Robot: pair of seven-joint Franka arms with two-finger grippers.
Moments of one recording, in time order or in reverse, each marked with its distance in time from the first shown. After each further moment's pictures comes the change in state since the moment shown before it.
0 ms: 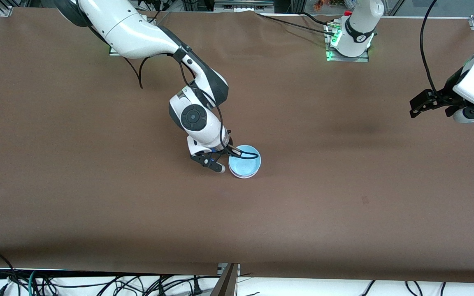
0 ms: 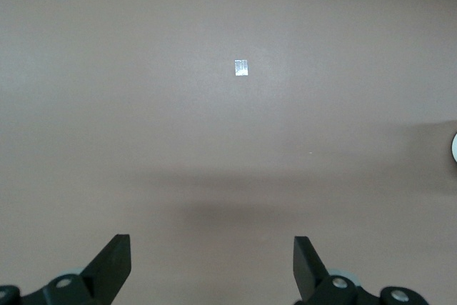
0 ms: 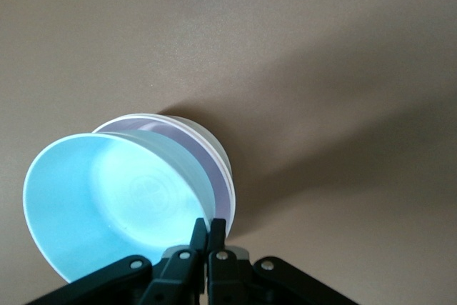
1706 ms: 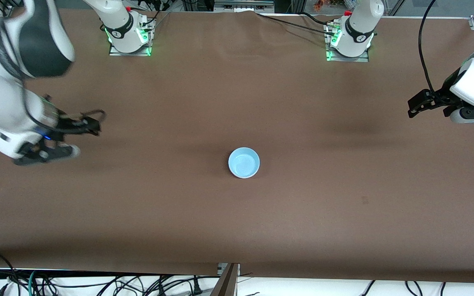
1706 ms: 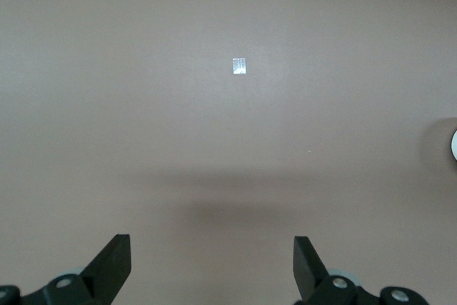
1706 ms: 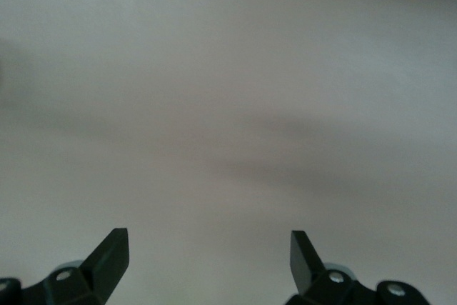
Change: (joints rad) left arm 0.000 0.000 -0.007 -0.005 0.000 0.001 0.000; right arm -0.447 -0.513 -0.095 0.052 -0.102 -0.817 -1.146
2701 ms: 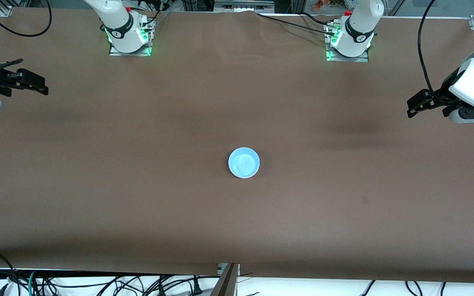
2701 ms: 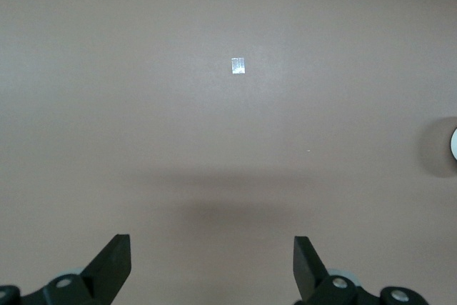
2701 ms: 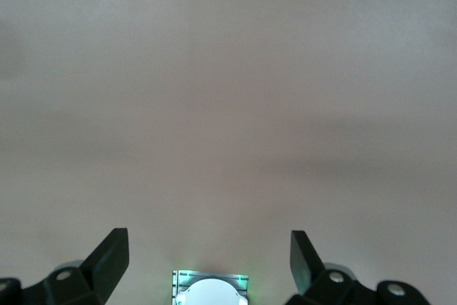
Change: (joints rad) left arm -0.001 0.000 -0.002 0.000 0.000 0.000 0.000; right arm -0.018 -0.218 -0.169 -0.140 0.103 -0.103 -0.043
